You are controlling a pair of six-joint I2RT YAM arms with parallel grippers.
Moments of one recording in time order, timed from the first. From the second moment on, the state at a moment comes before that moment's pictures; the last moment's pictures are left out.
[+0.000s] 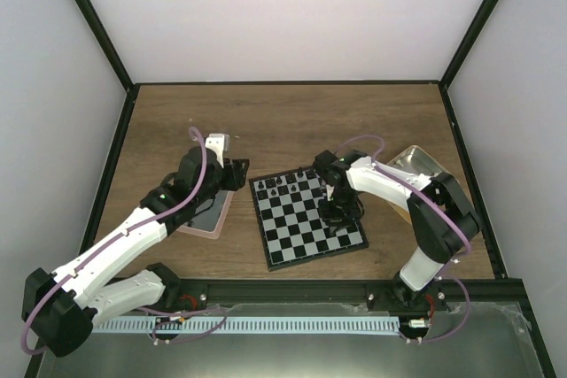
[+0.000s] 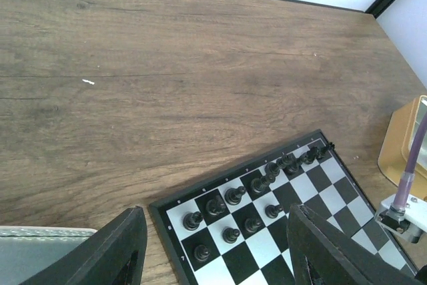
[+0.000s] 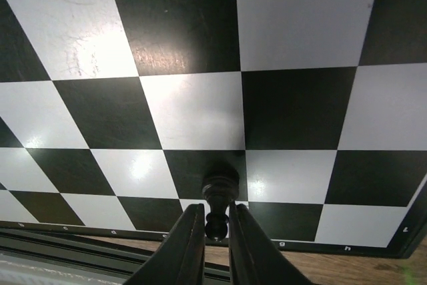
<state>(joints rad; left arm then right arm) -0.64 1.00 0.77 -0.29 -0.12 -0.47 0.64 1.65 1.05 -1.09 -0.22 0.46</state>
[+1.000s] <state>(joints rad) -0.64 0.97 0.68 -0.35 -0.16 -0.63 0.61 1.87 1.35 -0.88 -0.08 0.46</state>
